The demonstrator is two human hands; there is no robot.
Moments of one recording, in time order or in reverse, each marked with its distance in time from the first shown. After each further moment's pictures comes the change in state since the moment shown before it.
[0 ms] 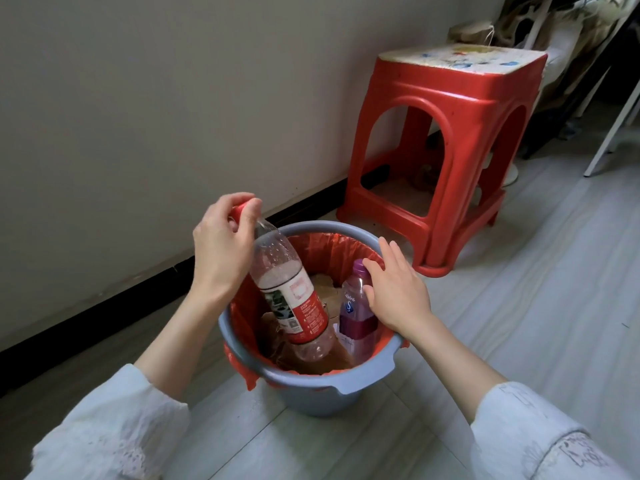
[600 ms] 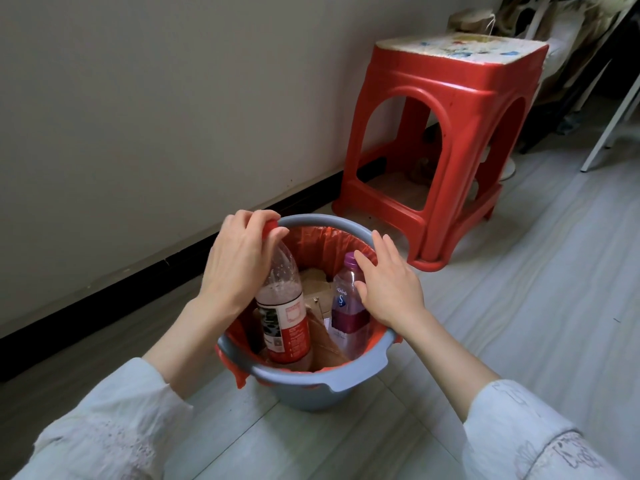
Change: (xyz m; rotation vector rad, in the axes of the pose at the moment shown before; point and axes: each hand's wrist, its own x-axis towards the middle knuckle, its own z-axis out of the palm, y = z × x) left_hand -0.016 -0.015 0.020 0.422 -0.226 0.250; right_hand 0.000 0.000 -0.001 -0.047 -0.037 -0.023
